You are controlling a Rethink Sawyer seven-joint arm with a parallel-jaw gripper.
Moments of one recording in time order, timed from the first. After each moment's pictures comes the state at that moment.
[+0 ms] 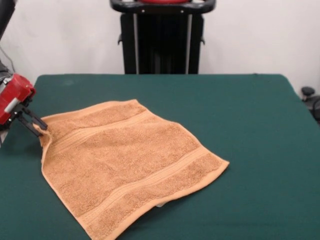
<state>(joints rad) -1.61 0.19 1.14 1.42 -0.55 1.03 0.84</state>
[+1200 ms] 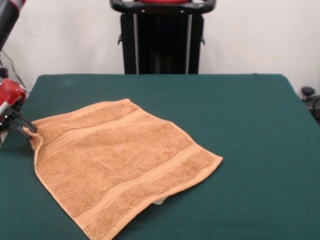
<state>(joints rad) -1.63 0.25 1.14 1.35 -0.50 1.09 0.71</state>
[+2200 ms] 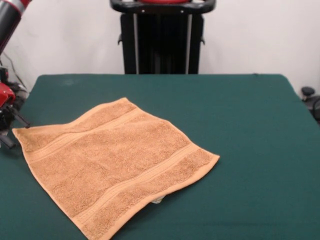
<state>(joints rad) -1.65 0.28 1.14 1.30 -0.46 1.11 0.69</state>
